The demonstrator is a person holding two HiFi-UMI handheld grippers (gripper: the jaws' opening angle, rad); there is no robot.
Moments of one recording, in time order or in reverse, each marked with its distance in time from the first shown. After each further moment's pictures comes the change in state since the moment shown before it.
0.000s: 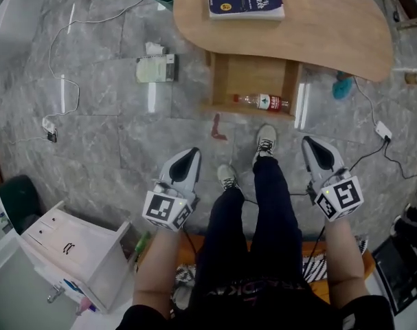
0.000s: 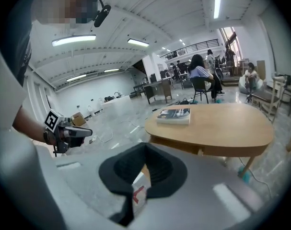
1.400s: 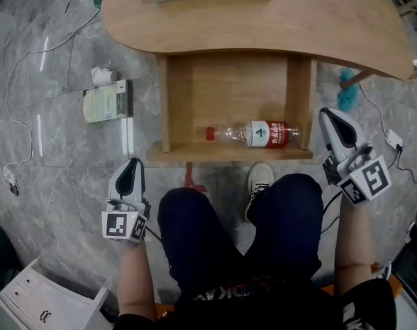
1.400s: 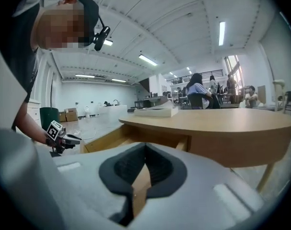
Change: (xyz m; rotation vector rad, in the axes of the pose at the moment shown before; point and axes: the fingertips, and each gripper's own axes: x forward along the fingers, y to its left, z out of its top) left arm 0.165 0.214 -0.227 0.239 -0.156 0.149; right arm 0.159 -0.170 -0.140 -0.177 -0.303 -0.041
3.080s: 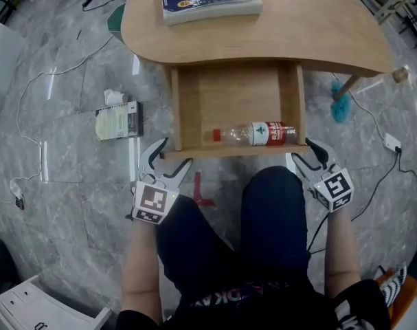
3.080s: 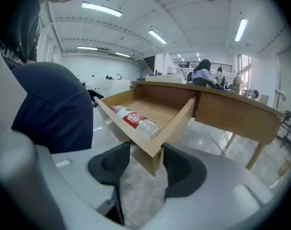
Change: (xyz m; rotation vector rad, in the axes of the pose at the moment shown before) left arm 0.050 -0.084 0.010 0.449 0.108 -0.313; right arm -0.050 0.044 -0.139 -0.181 0.314 -0.042
